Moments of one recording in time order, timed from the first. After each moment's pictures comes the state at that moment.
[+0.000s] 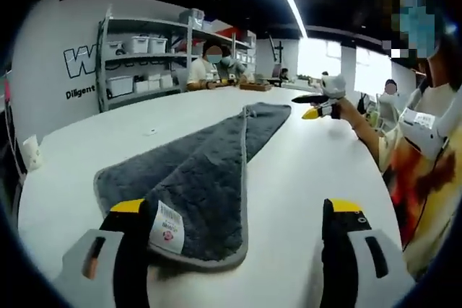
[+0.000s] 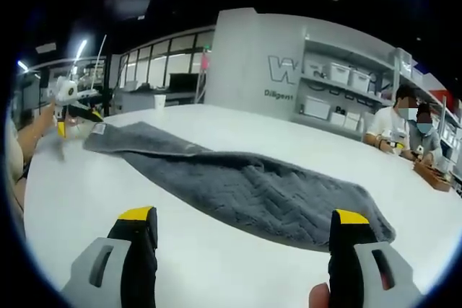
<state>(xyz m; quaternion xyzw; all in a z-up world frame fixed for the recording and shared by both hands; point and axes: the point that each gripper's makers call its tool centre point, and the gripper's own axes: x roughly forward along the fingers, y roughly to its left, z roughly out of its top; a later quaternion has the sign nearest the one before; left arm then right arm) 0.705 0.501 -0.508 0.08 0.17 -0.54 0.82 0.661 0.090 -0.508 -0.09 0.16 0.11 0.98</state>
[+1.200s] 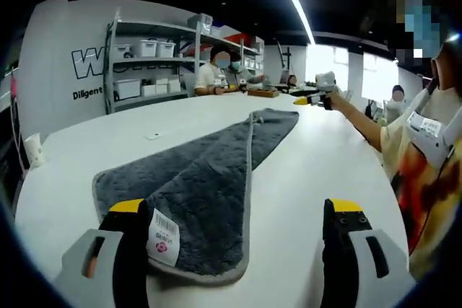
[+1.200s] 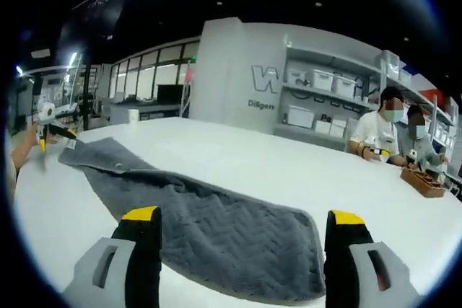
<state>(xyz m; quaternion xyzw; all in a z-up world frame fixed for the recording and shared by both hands) 0.711 0.490 -0.509 0.07 0.16 -0.52 0.84 0.720 -0.045 -0.471 -0.07 0.12 0.08 0.99</state>
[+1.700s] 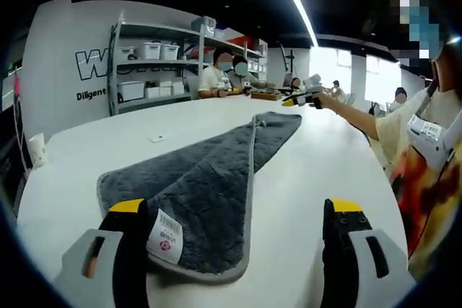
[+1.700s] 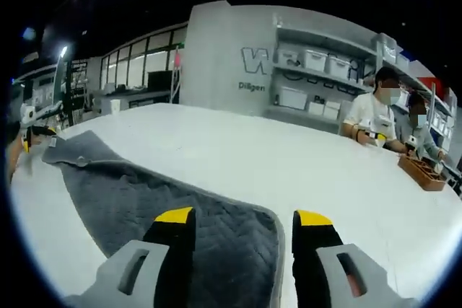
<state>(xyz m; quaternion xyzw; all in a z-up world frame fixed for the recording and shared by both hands) 0.709 0.493 -0.505 0.07 0.15 -0.51 0.84 0.769 -0.102 -0.490 -0.07 0.18 0.06 0.98</state>
